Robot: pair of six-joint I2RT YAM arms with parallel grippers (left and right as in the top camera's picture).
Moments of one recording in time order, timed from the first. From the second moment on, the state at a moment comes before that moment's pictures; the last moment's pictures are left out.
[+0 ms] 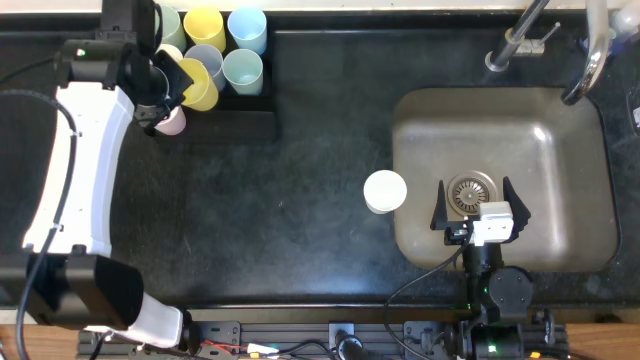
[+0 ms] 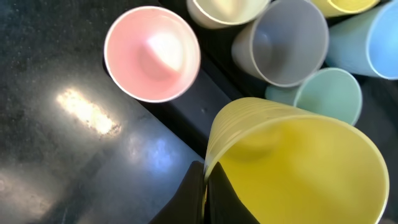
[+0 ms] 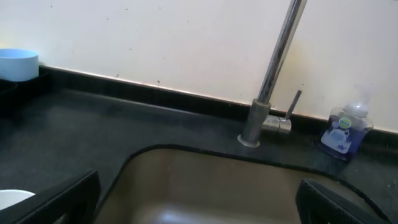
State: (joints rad) left arm -0.02 1.73 1.71 -1.18 -0.05 -0.81; right arm 0.04 0.01 0.02 -0.02 0.00 -0.15
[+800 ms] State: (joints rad) left arm -0.01 1.90 1.71 -1.18 -0.05 -0.81; right arm 0.04 0.01 0.02 -0.02 0.00 -0.15
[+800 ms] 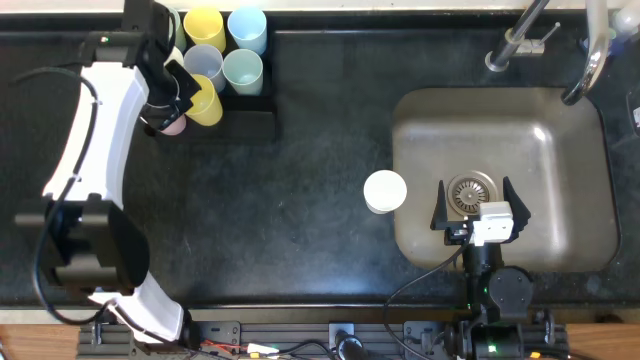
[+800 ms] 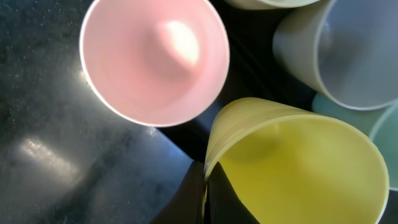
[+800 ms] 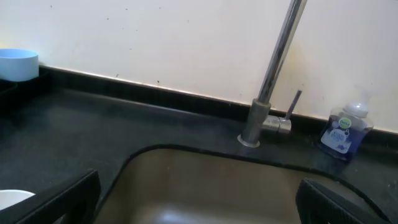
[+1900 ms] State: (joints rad) left arm -0.01 2.00 1.71 -1.14 -0.06 -0.81; right arm 0.04 0.01 0.02 -0.02 0.00 -0.15
